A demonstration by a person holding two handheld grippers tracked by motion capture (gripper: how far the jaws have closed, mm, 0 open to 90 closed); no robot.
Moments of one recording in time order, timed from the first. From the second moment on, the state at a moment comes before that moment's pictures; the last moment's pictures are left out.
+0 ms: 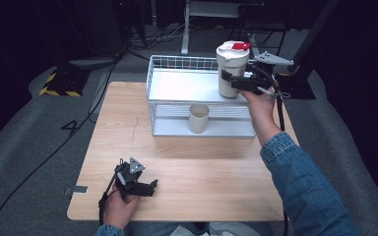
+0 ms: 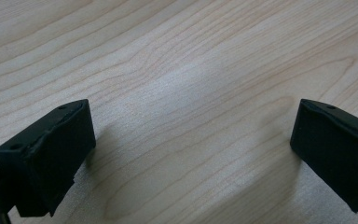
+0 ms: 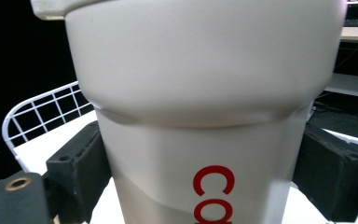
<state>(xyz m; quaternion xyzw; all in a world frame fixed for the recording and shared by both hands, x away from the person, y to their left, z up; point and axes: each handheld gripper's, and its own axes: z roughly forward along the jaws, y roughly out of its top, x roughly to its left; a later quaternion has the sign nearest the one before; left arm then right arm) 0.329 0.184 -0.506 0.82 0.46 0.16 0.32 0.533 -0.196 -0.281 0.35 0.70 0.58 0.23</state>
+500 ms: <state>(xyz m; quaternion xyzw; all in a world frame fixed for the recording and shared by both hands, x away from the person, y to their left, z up) 0.329 0.184 -0.506 0.82 0.46 0.16 0.32 0.542 -0.183 -0.287 0.35 0.69 0.59 0.23</state>
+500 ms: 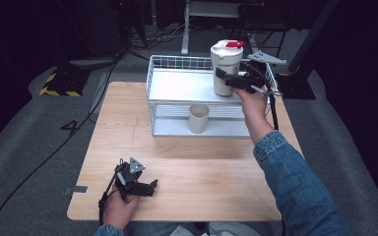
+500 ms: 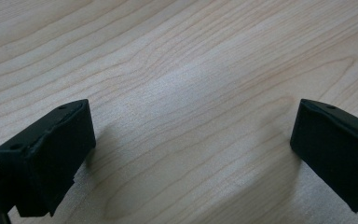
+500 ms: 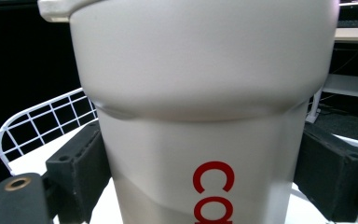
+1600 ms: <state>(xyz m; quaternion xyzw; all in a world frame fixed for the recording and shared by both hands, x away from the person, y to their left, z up) 0.329 0.184 -0.506 0.82 0.46 0.16 0.32 0.524 -0.193 -0.288 0.34 0.71 0.57 0.24</state>
